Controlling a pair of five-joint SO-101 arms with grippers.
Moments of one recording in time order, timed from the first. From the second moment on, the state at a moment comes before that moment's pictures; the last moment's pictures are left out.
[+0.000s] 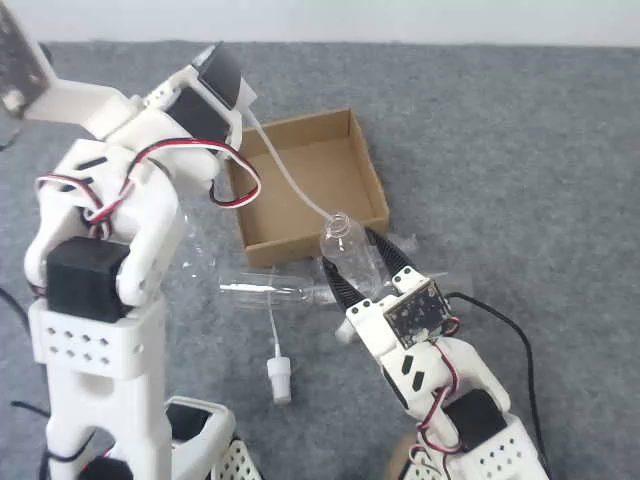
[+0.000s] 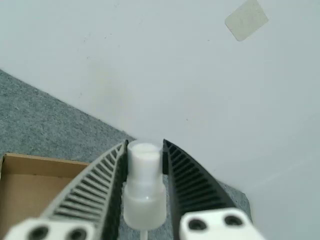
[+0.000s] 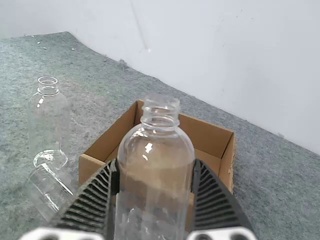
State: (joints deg) left arm 5.7 -33.1 -2.8 64.5 46.0; right arm -34.7 -103.1 91.6 30.9 9.0
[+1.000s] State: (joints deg) left arm 14.1 -33.0 15.7 54.2 43.4; right arm -34.8 -103.1 91.6 30.9 9.0
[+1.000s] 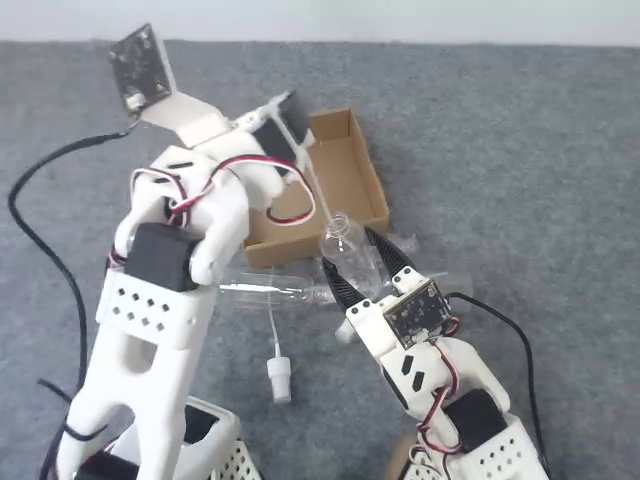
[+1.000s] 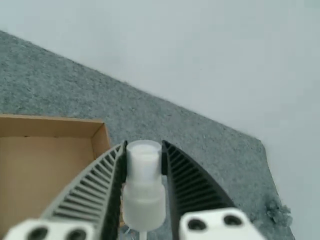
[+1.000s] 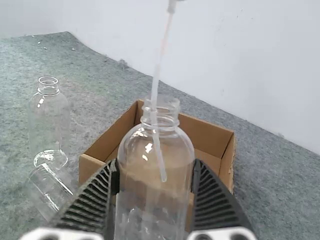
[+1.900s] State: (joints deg) left arm 23.2 -33.0 25.5 56.4 43.1; right arm -34.4 -103.1 91.6 30.9 9.0
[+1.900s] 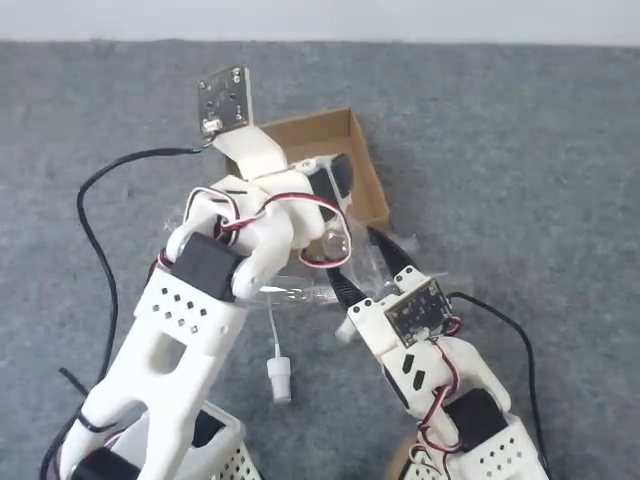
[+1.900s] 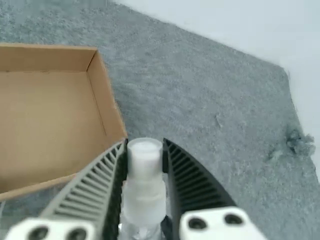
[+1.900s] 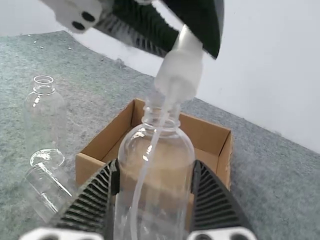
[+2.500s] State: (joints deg) left arm 26.1 -42.2 26.6 64.1 38.4; right arm -34.7 -104.2 92.1 29.5 9.0
